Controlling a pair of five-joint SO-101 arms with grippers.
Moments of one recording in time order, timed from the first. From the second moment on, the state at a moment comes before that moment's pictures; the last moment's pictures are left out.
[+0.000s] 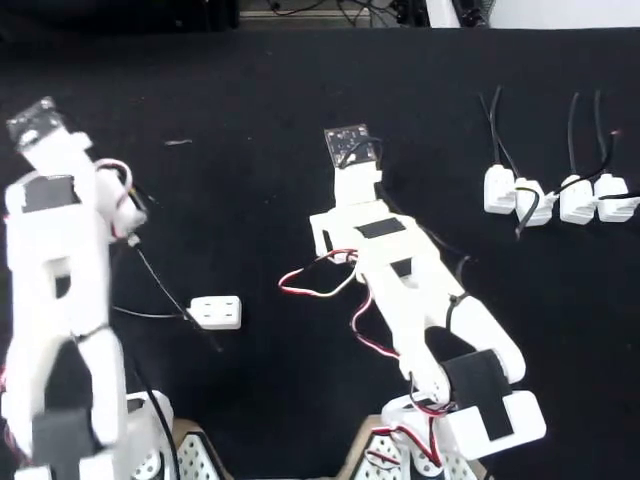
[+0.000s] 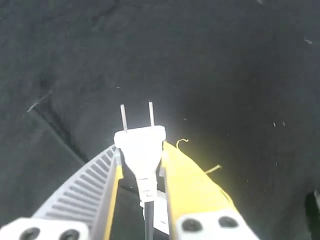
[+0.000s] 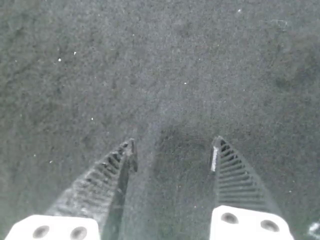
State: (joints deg) left arm -16.2 -23.9 23.3 72.9 19.7; right arm -16.2 -5.8 45.8 28.8 -2.7
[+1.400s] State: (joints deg) left arm 24.8 -34.5 59.4 35.3 10.5; right arm -1.5 -61.8 67.8 60.9 9.9
